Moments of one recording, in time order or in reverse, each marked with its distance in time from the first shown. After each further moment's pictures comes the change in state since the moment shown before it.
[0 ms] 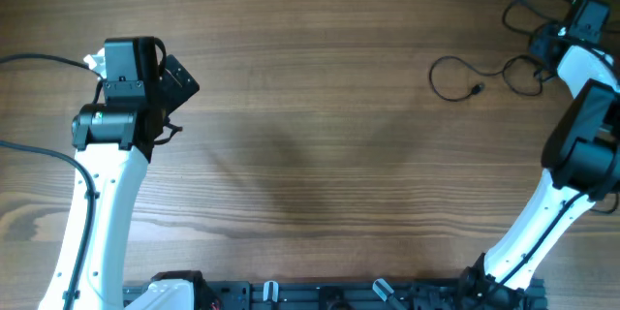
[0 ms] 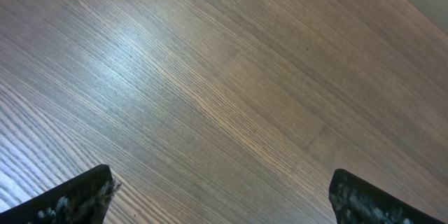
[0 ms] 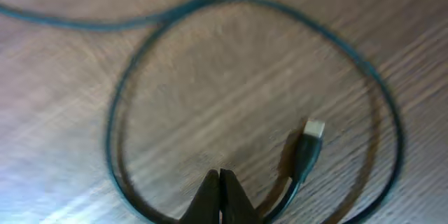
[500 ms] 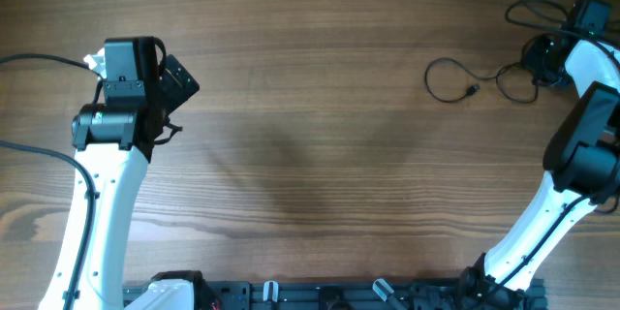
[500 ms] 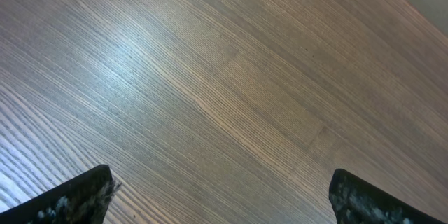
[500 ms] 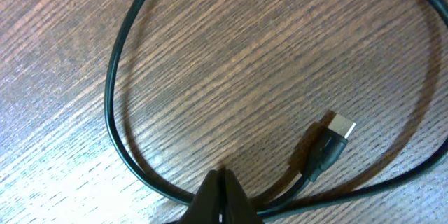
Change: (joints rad) left arm 0.000 0.000 0.000 0.002 0.000 0.000; right arm -0.005 -0.039 0.046 -0.311 -0.117 0.072
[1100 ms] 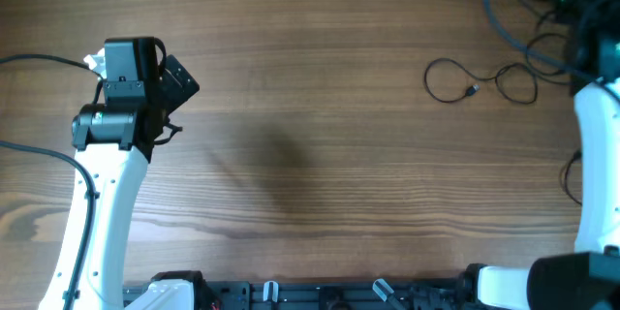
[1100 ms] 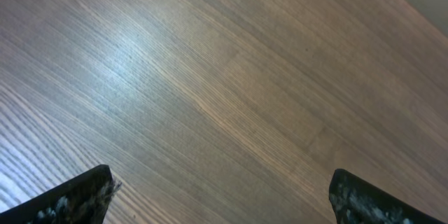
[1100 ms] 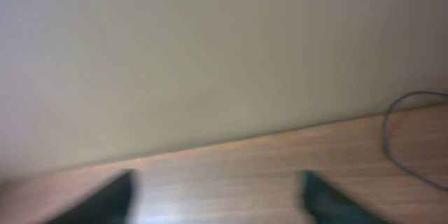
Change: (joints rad) left arm 0.000 0.000 0.000 0.002 0.000 0.000; right arm 0.246 -0.739 -0.148 0.216 -0.385 -0.005
